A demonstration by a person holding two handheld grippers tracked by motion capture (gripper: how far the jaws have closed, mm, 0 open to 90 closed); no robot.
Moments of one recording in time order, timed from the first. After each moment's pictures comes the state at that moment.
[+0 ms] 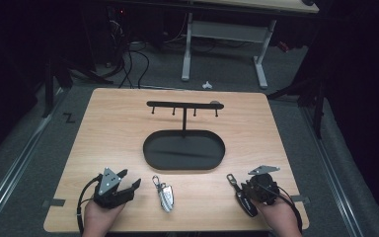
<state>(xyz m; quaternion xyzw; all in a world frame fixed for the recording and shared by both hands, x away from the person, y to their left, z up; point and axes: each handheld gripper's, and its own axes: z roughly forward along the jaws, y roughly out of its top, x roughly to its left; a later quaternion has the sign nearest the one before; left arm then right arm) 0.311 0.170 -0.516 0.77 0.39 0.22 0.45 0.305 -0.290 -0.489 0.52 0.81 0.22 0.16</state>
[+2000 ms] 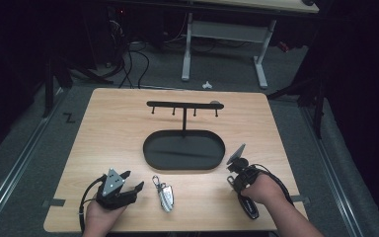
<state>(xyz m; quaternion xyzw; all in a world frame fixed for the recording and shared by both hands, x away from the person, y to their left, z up) 0.309 0.164 -0.517 0.79 0.36 0.21 0.45 0.369 -0.243 -0.487 0.52 0.86 -0.02 0.00</state>
